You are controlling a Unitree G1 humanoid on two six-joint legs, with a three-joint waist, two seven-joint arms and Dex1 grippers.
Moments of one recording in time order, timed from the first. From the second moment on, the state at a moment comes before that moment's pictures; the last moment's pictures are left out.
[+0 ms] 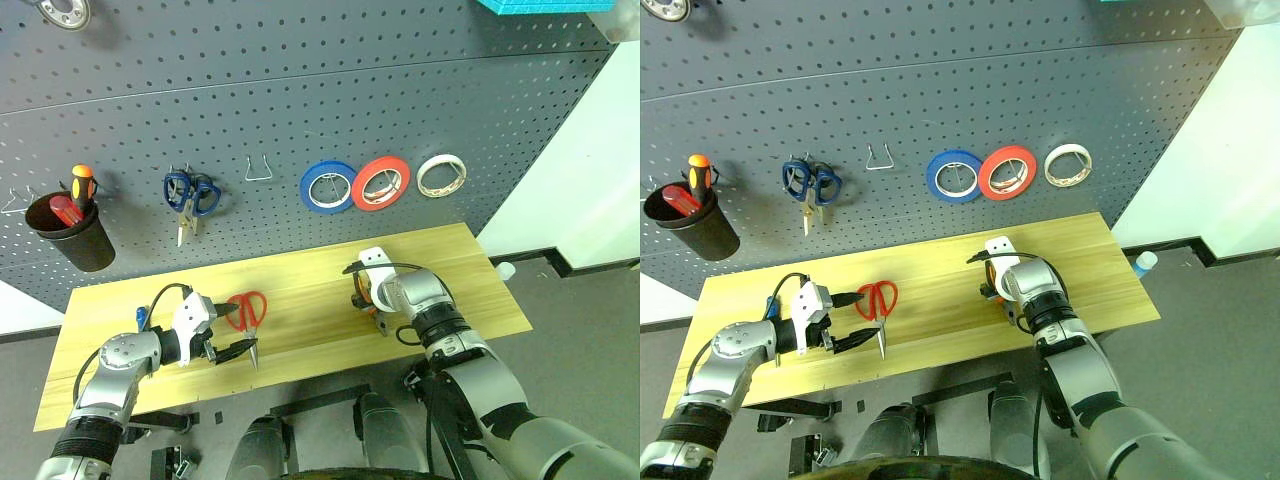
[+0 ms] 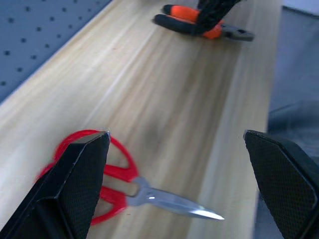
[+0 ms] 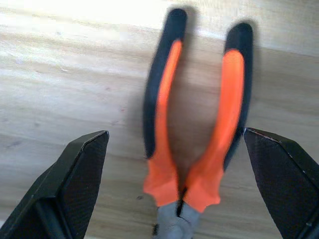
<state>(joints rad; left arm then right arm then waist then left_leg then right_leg) -0.03 0.60 -0.02 0.29 -0.27 -0.07 -1.09 -0.71 -0.09 0.13 0.73 -0.01 0.97 0.20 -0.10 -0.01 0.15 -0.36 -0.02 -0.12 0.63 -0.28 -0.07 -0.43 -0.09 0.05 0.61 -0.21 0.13</state>
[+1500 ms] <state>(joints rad) -0.04 0.48 0.37 0.06 -0.59 -0.14 -0.96 -0.54 -0.22 0.33 -0.08 0.11 0.44 0.67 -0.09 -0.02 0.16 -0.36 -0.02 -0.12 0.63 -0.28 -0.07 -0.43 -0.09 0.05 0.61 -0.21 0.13</state>
